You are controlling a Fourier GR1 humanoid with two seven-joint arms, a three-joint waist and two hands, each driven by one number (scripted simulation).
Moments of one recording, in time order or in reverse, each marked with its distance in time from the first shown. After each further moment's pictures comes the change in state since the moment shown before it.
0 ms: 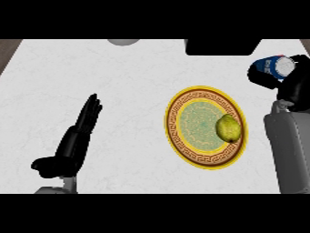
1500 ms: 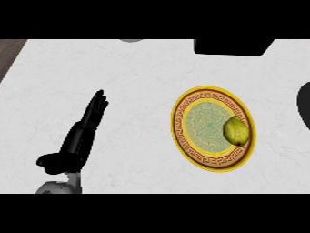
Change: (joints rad) left arm -0.038 -0.018 -0.007 0.009 -0.013 -0.026 0.002; right arm -0.073 -0.507 -0.397 0.918 -0.461 -0.174 -0.690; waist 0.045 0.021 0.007
